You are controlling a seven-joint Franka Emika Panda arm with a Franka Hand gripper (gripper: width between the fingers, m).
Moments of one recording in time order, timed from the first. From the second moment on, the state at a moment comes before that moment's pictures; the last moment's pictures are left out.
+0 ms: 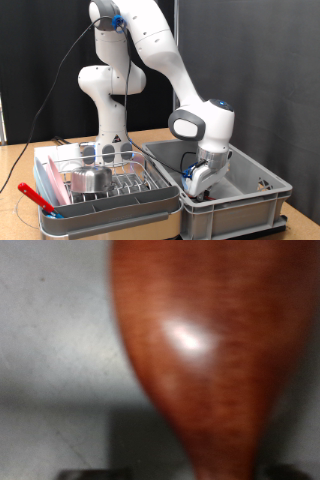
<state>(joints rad) -0.31 0.41 0.59 -2.36 -0.61 2.58 -2.10</state>
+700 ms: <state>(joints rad) -0.53 0.34 0.82 -2.36 -0.25 2.55 -2.38</state>
